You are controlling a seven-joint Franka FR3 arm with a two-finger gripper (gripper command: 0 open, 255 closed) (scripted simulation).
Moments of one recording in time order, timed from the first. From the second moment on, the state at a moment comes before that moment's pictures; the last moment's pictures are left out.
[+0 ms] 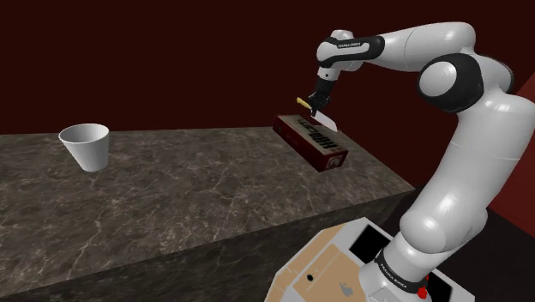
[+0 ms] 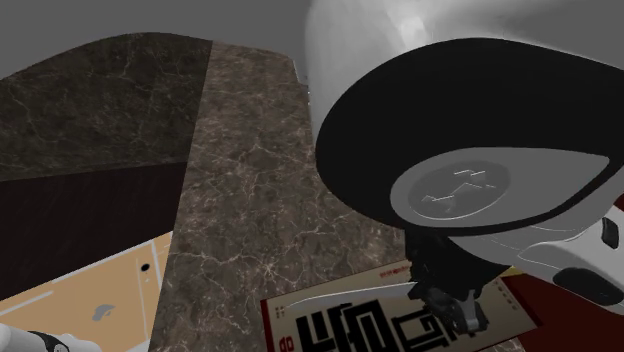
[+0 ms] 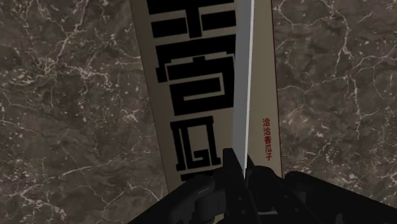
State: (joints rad) arm -0.32 0.20 -0.11 -1.66 0.04 1.85 -0.08
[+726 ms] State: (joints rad) arm -0.32 0.23 -0.10 -1.77 0.05 1.98 -0.08
